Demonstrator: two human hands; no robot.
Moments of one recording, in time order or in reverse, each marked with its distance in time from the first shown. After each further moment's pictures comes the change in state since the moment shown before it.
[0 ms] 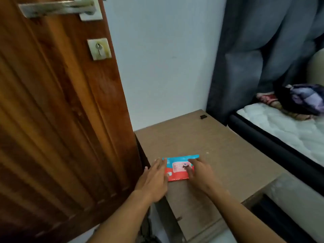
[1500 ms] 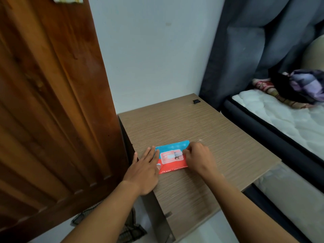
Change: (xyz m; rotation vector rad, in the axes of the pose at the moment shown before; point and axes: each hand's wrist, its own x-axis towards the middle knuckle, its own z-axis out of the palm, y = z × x) left_hand 0.047 -0.030 0.050 0.136 -0.089 0.112; right_hand 0.039 0.027 0.017 -0.003 0.123 0.145
